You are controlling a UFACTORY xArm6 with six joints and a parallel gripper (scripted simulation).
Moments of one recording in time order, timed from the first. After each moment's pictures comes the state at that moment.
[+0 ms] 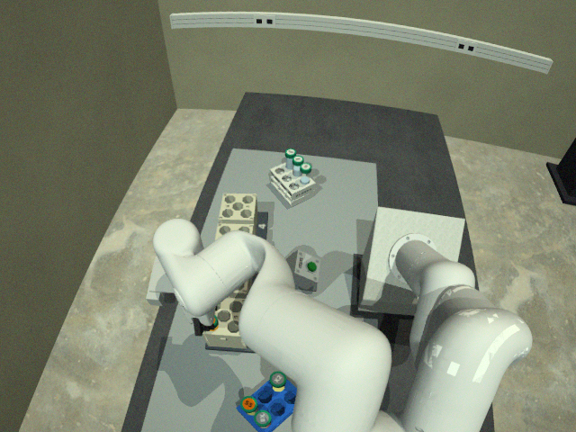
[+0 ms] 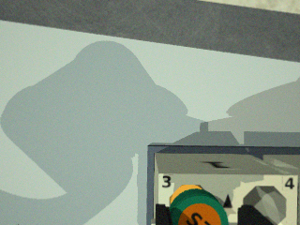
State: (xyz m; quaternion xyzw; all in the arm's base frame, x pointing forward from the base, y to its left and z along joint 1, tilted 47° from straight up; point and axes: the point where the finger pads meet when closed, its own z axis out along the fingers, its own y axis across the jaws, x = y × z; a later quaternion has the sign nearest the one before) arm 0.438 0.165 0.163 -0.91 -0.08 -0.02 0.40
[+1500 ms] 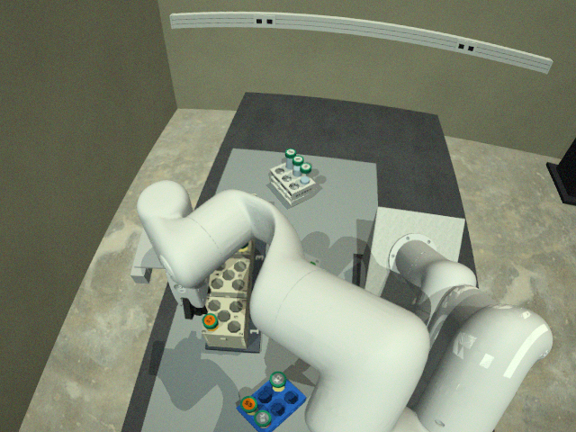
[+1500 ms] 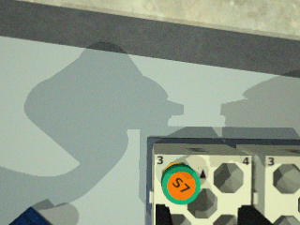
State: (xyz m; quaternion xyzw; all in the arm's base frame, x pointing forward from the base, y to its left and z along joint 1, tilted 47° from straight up) arm 0.441 0.106 0.219 -0.91 -0.08 -0.02 0.40
